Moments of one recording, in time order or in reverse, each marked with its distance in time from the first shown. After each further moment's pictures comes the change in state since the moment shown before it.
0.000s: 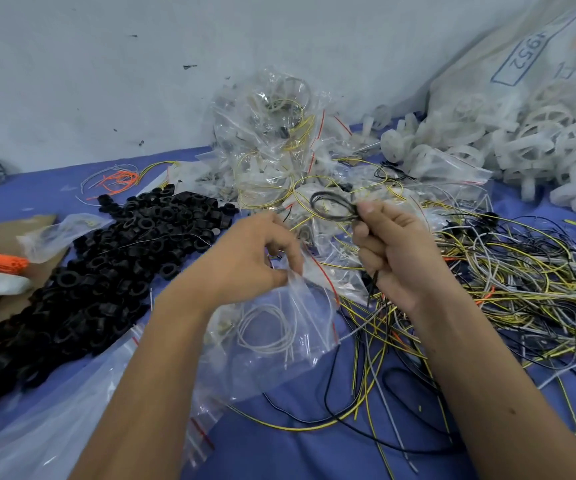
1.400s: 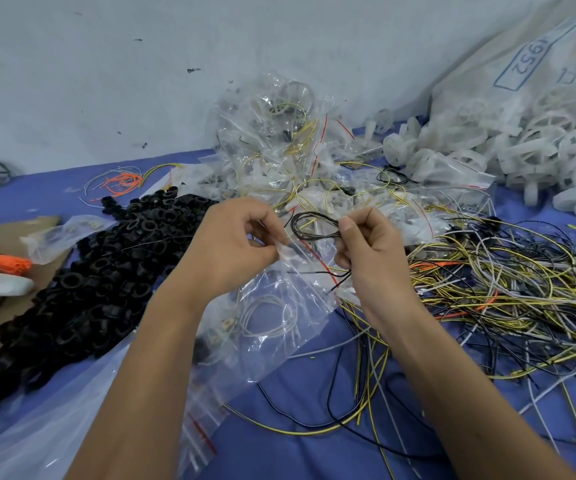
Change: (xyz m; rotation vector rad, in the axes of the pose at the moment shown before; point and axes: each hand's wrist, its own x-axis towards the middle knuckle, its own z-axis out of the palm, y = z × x) left_hand -0.004 -0.001 -0.011 -0.173 0.317 -0.077; right_hand 0.001 0.035 0.024 -0.301 0.180 -0.222
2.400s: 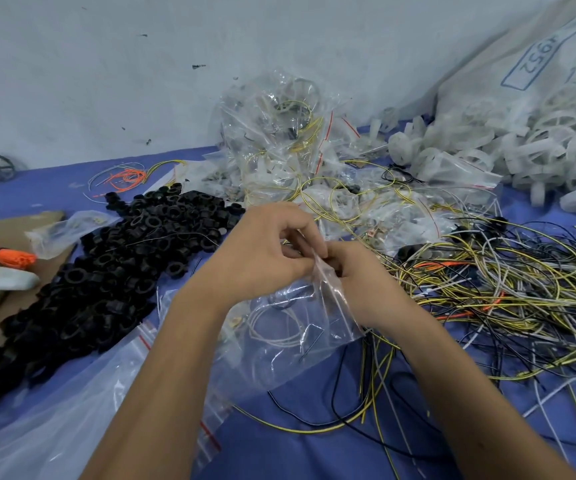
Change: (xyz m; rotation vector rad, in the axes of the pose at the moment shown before) left_hand -0.002 0.014 0.017 -0.073 -0.194 0.119; right_hand -0.011 -0.005 -0.003 -0.645 -0.503 -0.019
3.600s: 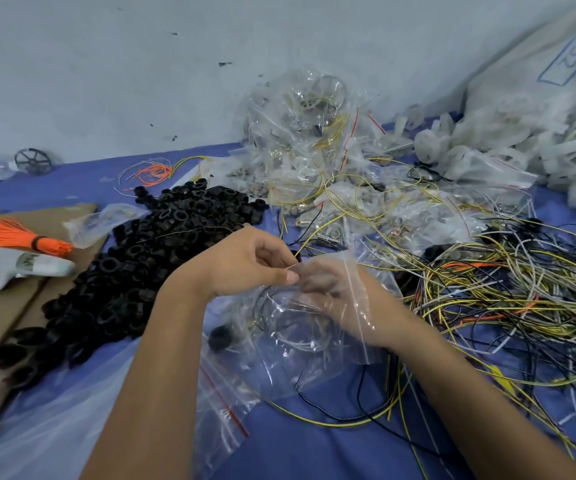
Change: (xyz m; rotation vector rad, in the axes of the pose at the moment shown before) left_hand -0.020 -0.062 -0.040 -0.010 -0.196 -0.324; right_hand -0.018 -0.004 0.022 -0.016 -0.158 -0.037
